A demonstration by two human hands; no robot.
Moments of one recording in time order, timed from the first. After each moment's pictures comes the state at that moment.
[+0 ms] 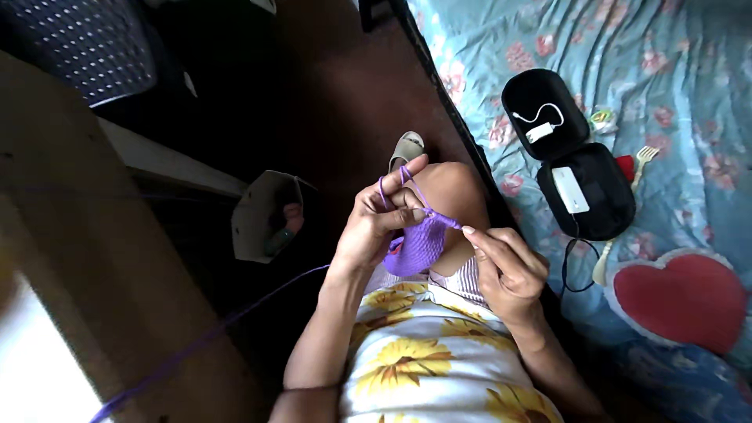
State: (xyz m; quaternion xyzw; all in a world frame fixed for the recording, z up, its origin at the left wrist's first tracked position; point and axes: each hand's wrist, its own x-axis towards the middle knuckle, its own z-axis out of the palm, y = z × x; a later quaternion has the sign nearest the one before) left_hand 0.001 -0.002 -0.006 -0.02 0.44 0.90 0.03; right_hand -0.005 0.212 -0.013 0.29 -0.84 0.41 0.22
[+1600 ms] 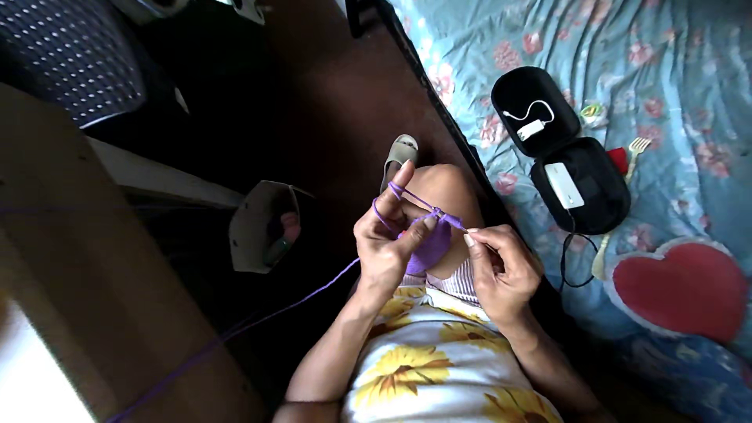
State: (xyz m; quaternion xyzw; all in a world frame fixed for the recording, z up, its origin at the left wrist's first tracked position) left_hand 0.008 0.038 -0.006 -0.01 0.54 0.82 -0.16; right_hand 0.000 0.207 -0.014 0.21 -0.83 0.48 0.20
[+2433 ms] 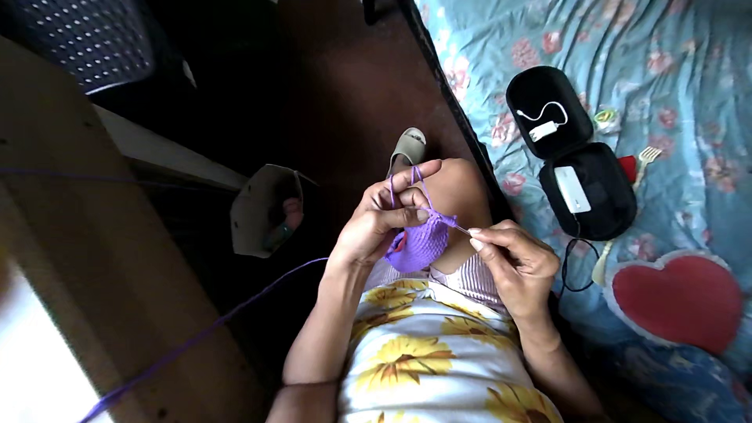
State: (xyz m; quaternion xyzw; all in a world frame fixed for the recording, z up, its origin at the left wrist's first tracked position) left_hand 0.002 -0.008 -0.011 -0.01 0.40 0.91 0.09; right_hand -0.006 0.217 -0.007 0.24 -0.77 0.58 0.06
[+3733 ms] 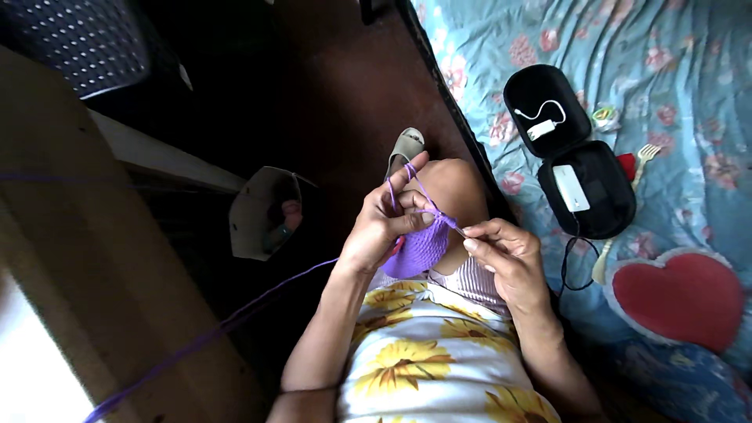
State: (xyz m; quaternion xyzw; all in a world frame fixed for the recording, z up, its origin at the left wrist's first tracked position) left_hand 0.002 0.004 -0.010 -0.03 0.47 0.88 0.07; right_hand -0.010 0.219 -0.009 0.09 -0.67 0.72 -0.13
